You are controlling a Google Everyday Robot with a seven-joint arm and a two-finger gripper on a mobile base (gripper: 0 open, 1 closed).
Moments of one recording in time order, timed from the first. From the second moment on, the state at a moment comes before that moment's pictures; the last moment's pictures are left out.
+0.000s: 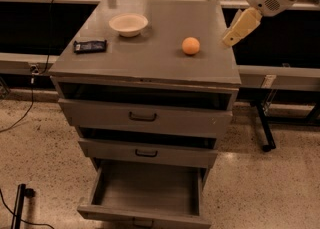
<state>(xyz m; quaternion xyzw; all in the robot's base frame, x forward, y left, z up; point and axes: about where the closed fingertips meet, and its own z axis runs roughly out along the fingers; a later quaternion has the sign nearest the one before) 0.658 -0.184 0.994 -0.55 0.73 0.02 0.39</state>
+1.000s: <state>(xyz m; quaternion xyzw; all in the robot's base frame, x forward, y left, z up) 0.678 -0.148 0.972 -0.52 0.70 0.09 0.48</state>
